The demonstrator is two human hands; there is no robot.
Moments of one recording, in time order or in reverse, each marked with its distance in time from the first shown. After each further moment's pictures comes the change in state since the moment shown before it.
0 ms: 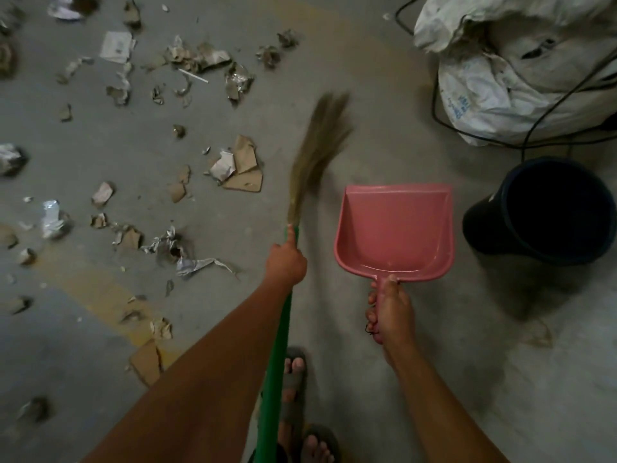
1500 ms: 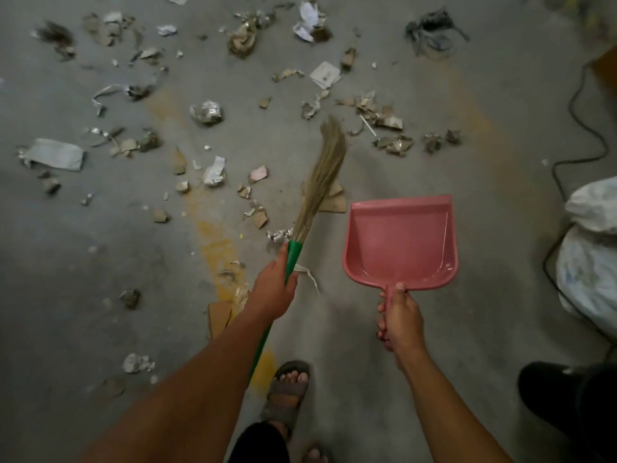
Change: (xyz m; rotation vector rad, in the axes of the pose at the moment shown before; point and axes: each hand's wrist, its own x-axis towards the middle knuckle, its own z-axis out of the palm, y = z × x) left_hand -0.132 -0.213 -0.184 -0.425 0.410 -0.090; right_hand -0.117 -0.105 0.199 -0.489 -0.311 -0.254
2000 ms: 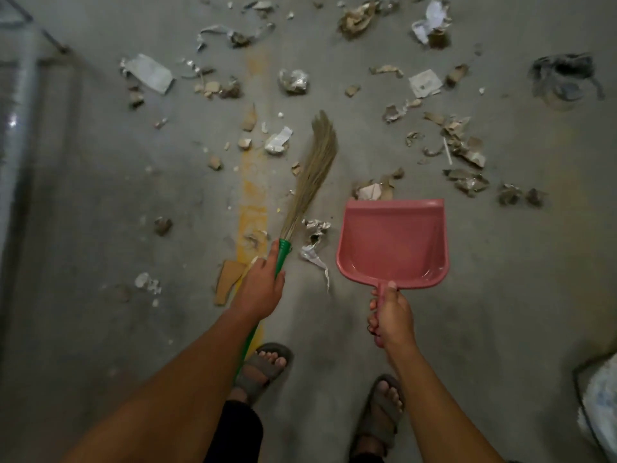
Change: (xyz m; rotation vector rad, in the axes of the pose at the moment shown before) left_hand -0.042 -0.030 0.011 -0.047 0.176 -0.340; right_hand 0.040 -0.044 0.039 -0.245 -0.312 -0.025
